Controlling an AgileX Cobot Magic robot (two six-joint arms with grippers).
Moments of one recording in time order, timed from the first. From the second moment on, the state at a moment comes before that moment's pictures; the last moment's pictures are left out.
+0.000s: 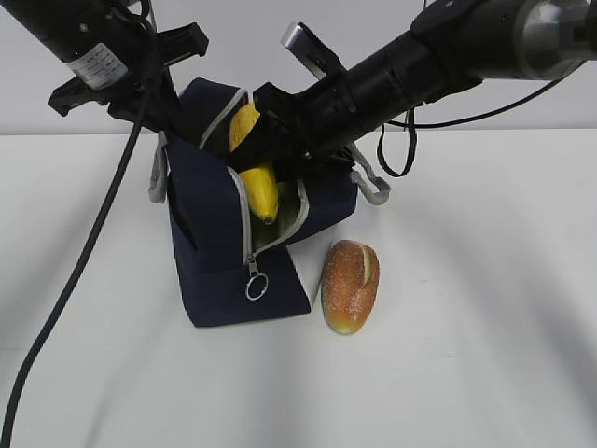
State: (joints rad) left arm -0.28 1.85 -1.70 -0.38 1.14 -0.07; right arm 0.32 2.13 -1.70 1.07 1.02 -0.56
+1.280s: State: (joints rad) left arm -0.28 1.85 -1.70 -0.38 1.14 -0.07; right arm 0.31 2.10 -1.88 0.95 1.21 -0.41
